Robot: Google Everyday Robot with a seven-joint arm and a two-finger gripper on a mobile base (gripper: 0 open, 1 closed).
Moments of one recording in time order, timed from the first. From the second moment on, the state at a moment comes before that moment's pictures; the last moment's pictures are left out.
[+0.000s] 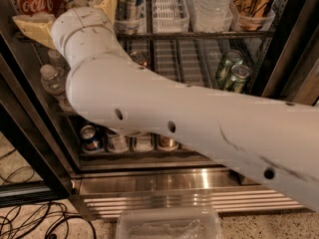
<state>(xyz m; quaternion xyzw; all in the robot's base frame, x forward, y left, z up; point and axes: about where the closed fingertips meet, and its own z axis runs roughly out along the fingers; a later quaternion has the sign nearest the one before) 0.575 0.157 1.081 -0.20 0.61 0.12 0.76</state>
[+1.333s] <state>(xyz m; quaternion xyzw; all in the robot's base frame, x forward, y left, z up) 0.527 0.155 1.061 -0.23 0.64 0.11 0.73</state>
